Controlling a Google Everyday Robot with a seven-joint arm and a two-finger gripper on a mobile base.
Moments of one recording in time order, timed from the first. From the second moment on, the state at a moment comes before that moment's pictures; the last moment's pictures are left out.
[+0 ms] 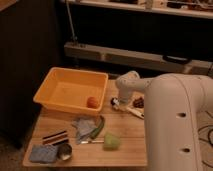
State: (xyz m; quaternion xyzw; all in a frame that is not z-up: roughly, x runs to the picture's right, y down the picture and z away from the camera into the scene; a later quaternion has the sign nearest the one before) arm 0.130 0.118 0.925 -0.31 0.08 0.22 0.92
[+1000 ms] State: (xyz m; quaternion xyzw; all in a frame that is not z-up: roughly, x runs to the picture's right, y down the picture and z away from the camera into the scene) arm 0.204 0.200 0.830 -0.33 0.06 0.27 0.90
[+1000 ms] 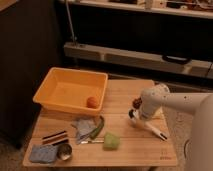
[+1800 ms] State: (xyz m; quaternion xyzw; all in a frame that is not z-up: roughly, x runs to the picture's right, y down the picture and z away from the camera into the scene) arm 0.116 0.240 0.812 -0.38 -0.02 0.19 0.91
